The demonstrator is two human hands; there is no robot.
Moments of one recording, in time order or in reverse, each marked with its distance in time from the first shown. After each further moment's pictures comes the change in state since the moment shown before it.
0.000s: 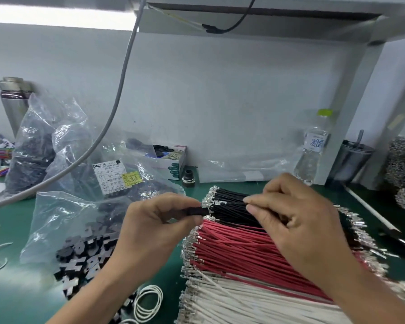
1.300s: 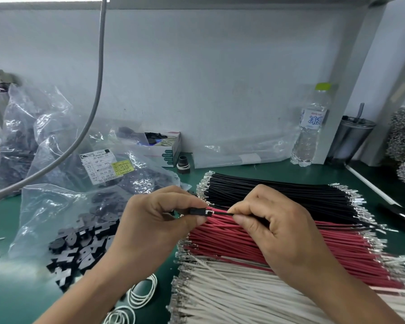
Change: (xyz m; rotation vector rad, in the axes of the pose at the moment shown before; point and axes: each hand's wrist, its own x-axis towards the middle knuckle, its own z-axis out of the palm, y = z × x) left_hand -0.008 0.005 0.009 0.084 -0.143 0.059; right_hand -0.030 -0.004 0.019 0.183 -0.148 0.155
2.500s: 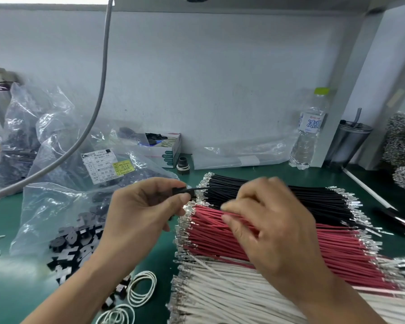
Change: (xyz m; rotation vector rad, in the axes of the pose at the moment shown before) left_hand 0.004 0.007 -0.007 -0.119 0.189 -0.199; right_hand 0.003 -0.010 0.007 -0.320 0.150 -0.227
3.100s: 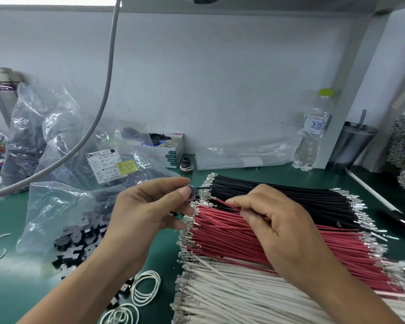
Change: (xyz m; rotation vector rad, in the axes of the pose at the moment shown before) left_hand 0.003 0.000 -0.003 -0.331 -0.038 -0.223; right_hand 0.000 0.009 -0.005 0.366 -0.201 0.259
